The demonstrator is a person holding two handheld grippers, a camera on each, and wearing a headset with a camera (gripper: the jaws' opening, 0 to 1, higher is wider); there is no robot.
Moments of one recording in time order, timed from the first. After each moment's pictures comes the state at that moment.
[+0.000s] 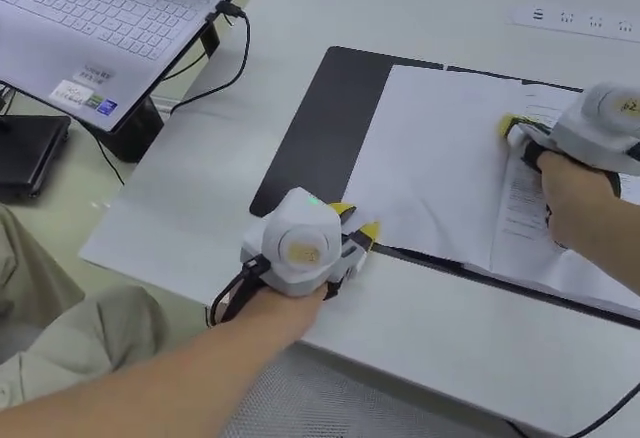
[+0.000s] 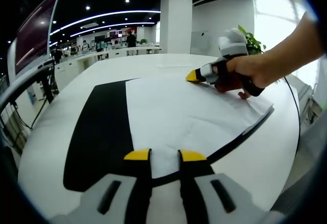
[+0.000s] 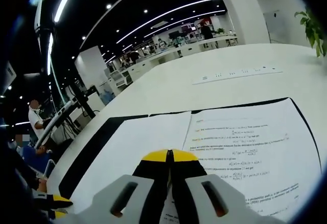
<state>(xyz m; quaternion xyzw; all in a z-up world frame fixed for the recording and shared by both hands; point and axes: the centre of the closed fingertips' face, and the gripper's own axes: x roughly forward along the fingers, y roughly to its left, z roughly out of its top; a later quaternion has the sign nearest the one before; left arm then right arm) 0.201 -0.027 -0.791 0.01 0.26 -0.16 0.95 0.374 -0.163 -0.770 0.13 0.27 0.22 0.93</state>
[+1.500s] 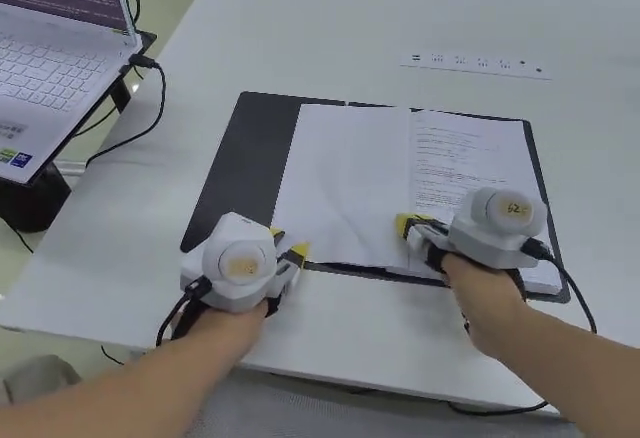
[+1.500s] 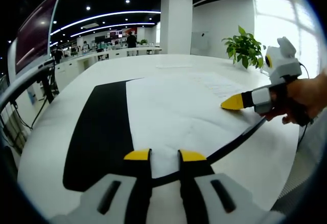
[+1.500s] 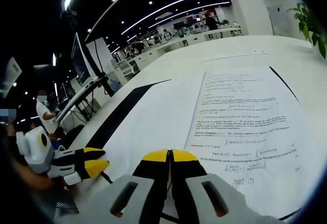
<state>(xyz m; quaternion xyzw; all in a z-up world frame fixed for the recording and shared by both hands) 0.200 -0.026 -0.791 0.01 0.26 -0.16 0.95 0.242 -0.160 -0.778 0.13 0.31 0.24 0.91</state>
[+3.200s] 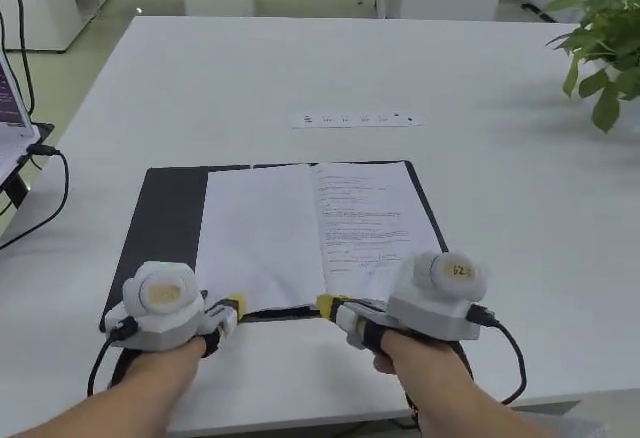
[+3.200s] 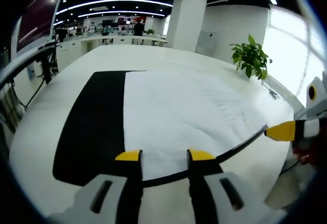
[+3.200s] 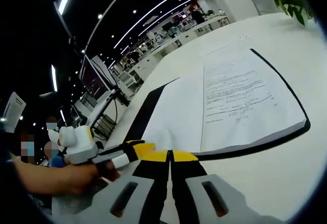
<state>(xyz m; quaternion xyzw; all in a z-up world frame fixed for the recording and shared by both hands) 0.195 -0.041 -0.781 -0.08 0.32 -0.16 0.93 0.149 -0.166 -0.725 0.24 0.32 0.23 0.89</state>
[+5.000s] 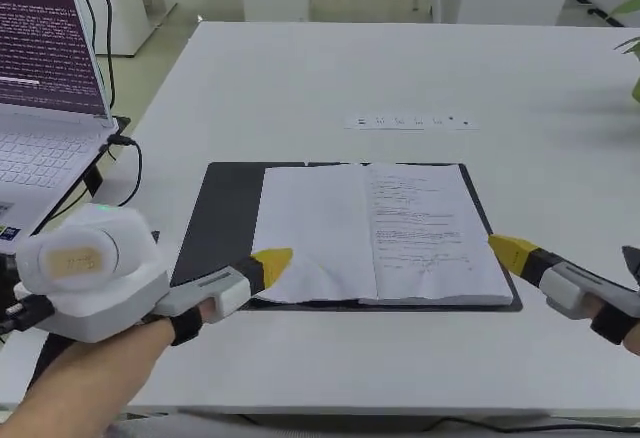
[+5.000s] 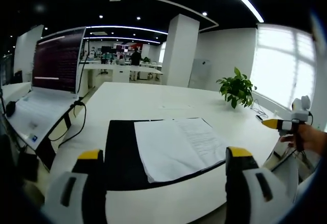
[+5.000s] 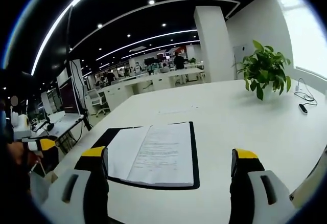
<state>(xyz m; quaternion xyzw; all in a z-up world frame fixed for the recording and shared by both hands) 0.140 0.007 -0.616 -0.07 0.18 -0.17 0.97 0.140 -0.337 -0.616 0.08 0.18 0.08 0.98</state>
